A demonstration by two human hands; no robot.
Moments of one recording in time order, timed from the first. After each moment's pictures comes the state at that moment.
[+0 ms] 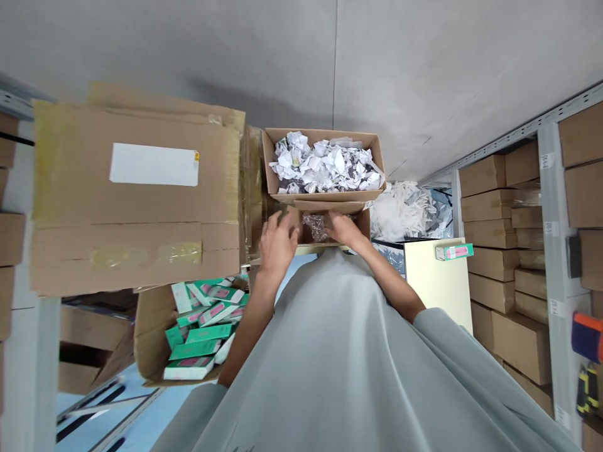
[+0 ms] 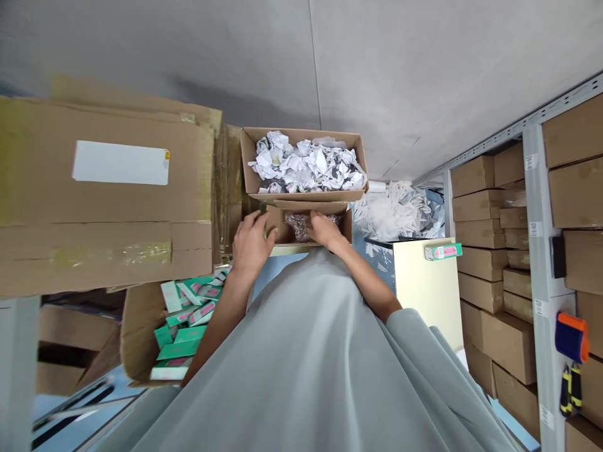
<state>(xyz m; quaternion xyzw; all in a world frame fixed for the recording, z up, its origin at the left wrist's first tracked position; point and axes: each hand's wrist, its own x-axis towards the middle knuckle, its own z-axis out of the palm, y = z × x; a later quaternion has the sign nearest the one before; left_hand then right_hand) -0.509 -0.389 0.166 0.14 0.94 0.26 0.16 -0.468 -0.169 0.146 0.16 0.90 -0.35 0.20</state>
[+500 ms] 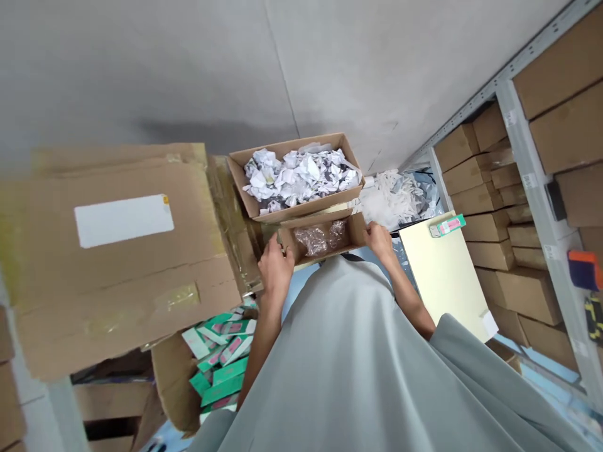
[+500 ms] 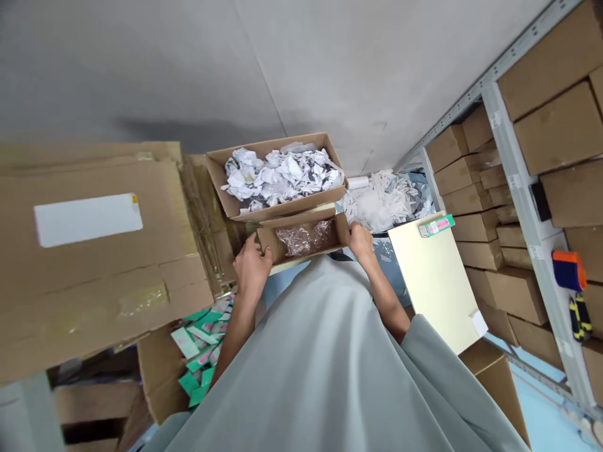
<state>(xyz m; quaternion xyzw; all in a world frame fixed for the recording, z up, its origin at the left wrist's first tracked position) -0.504 -0.398 0.145 0.13 0.94 0.25 0.18 -0.367 -0.126 0.183 0.43 0.86 -0.20 0.17</state>
